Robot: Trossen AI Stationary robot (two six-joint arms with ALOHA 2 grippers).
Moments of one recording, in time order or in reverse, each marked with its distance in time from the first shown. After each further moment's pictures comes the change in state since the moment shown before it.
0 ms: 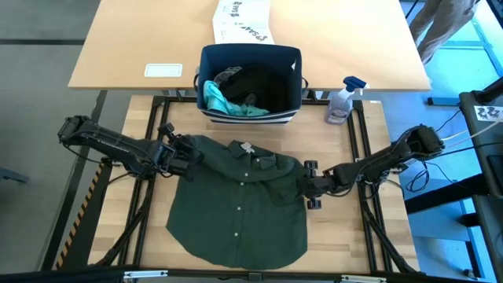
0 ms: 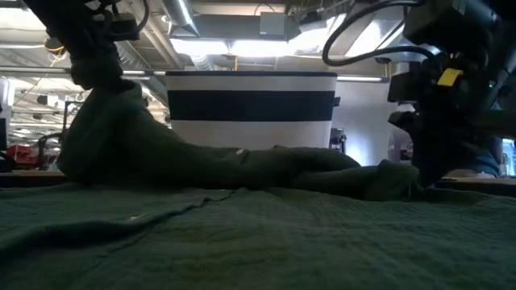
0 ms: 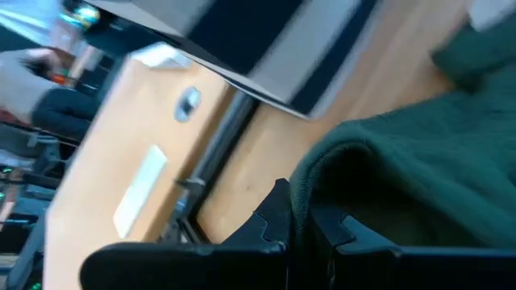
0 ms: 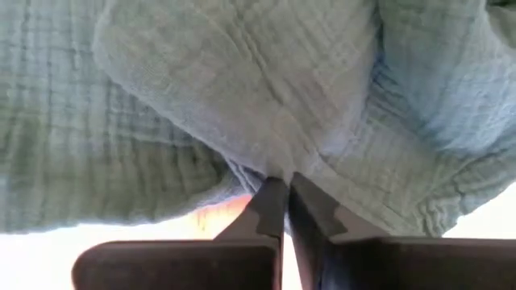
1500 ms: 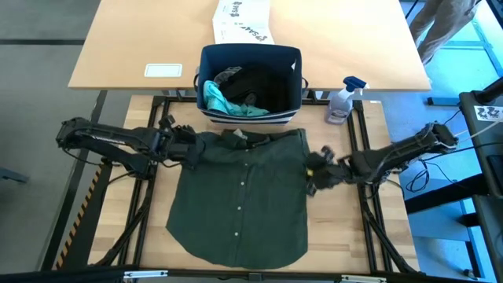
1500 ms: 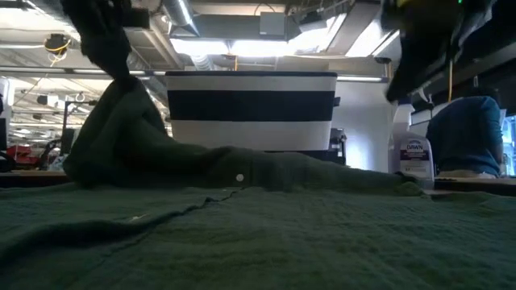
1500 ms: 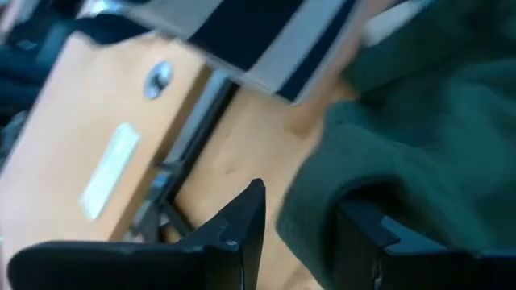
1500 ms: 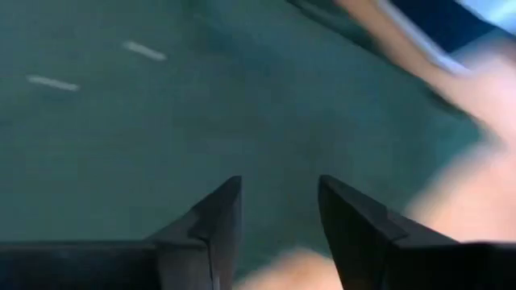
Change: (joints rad) left arm 0.109 -0.005 0.176 -0.055 0.185 0.104; right arm 0.044 -0.219 0.261 -0.295 0.211 0.539
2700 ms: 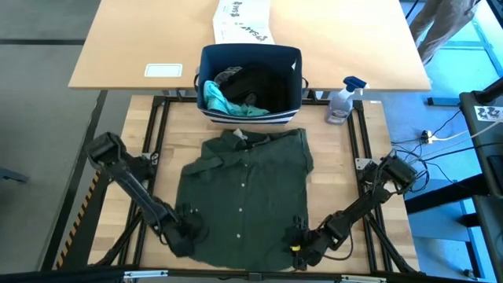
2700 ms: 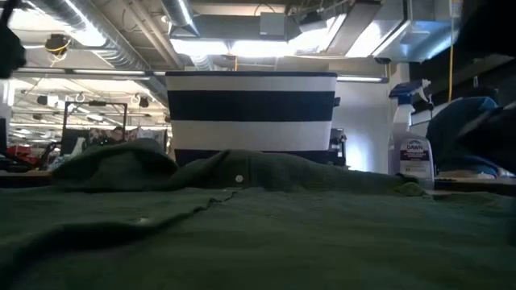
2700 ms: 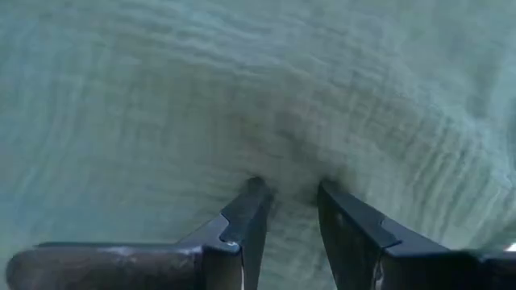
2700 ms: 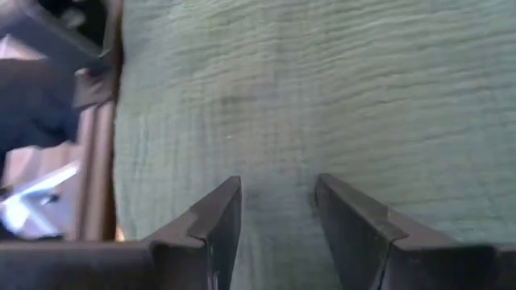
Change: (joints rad) left arm -0.765 0.597 -0.159 0.837 0.581 -0.652; right arm 0.442 0.720 0.111 0.669 -0.181 0.181
